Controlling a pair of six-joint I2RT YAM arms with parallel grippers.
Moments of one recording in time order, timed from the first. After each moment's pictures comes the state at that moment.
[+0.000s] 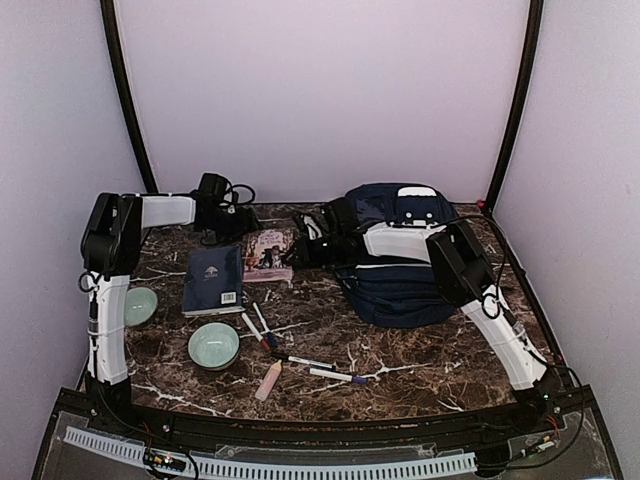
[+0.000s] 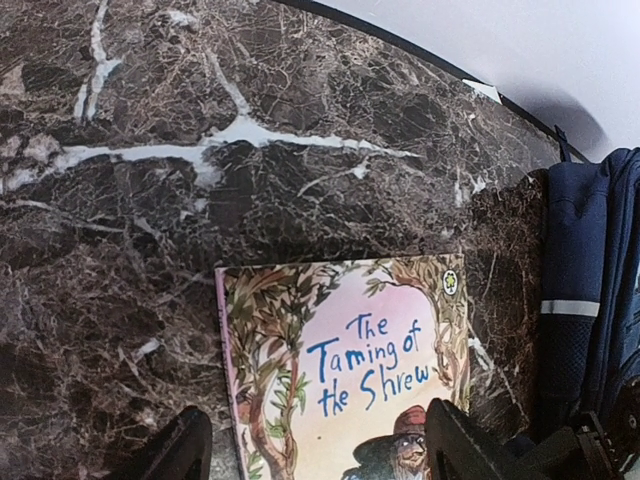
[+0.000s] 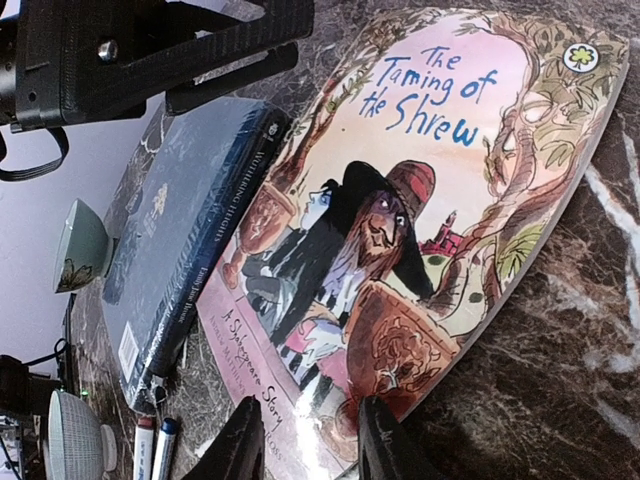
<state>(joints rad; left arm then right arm) -0.24 2.24 1.69 -0.29 0.28 -0.49 0.70 2.63 2.14 -0.17 -0.62 0.44</state>
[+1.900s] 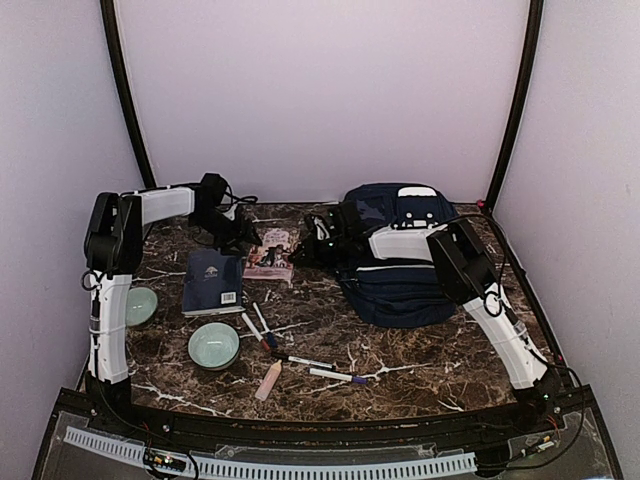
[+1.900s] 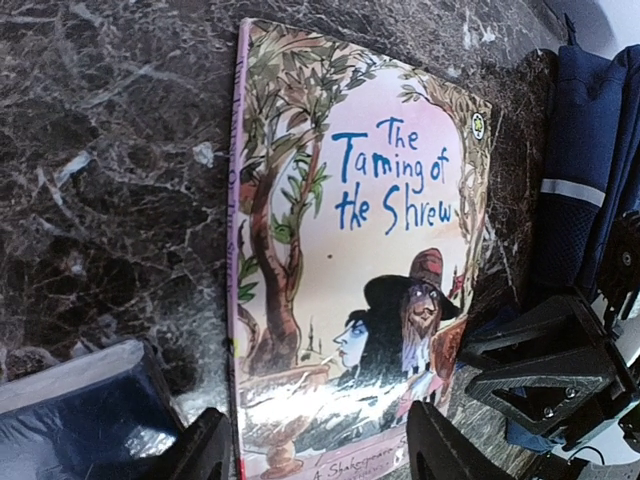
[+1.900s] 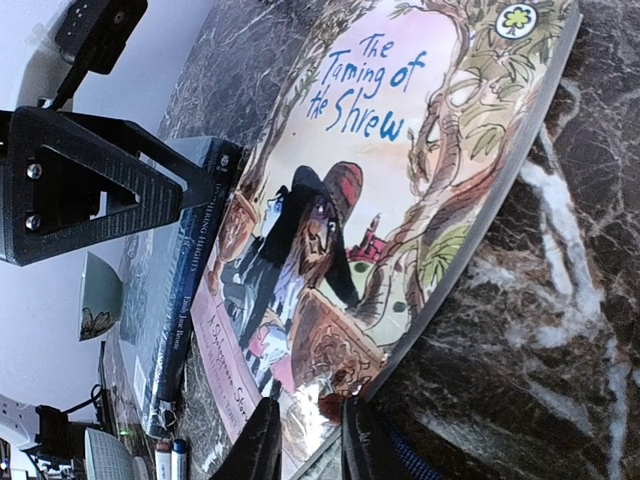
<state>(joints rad) -0.23 2.28 1.83 -0.70 0.49 -0.42 0.66 2.63 2.06 -0.05 -0.61 0.64</state>
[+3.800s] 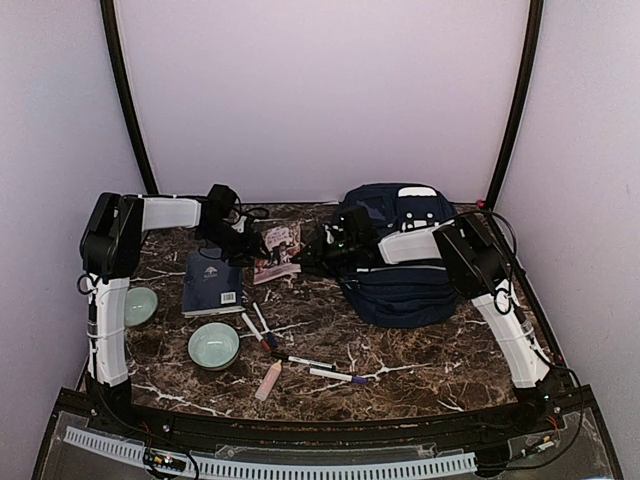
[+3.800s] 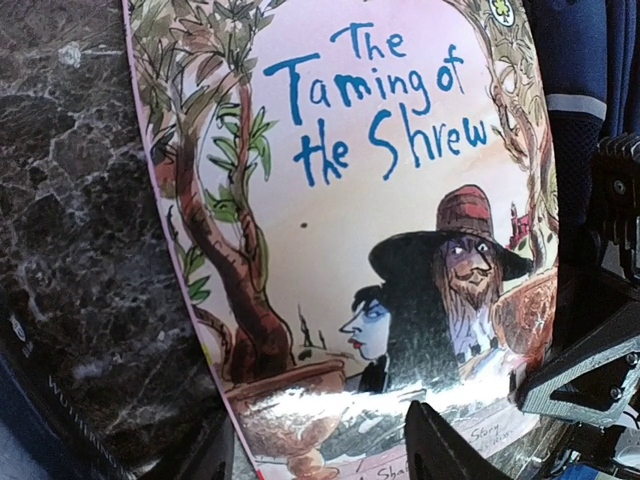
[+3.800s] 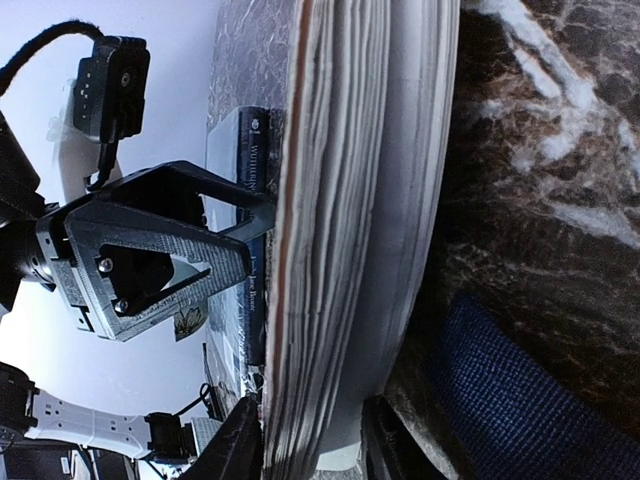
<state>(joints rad) -0.30 2.21 1.64 -0.58 0.48 -0.38 0.65 2.53 1.84 0.14 -0.77 1.00</state>
